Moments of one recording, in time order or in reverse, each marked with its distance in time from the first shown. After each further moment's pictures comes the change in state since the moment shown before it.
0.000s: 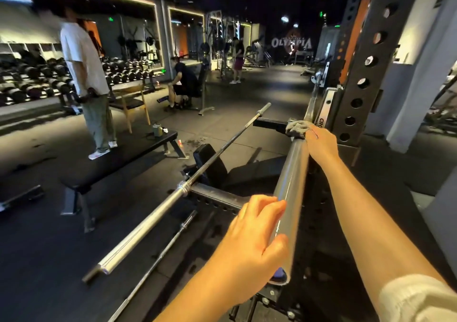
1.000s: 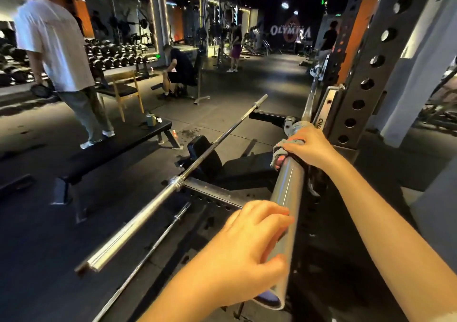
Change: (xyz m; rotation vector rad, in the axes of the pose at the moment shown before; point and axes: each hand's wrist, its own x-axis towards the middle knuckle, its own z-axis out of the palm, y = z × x) left_hand 0.020 0.006 -0.024 0.172 -0.139 0.119; right_hand 0.000 -0.009 -0.007 -0.183 -0.292 -0.433
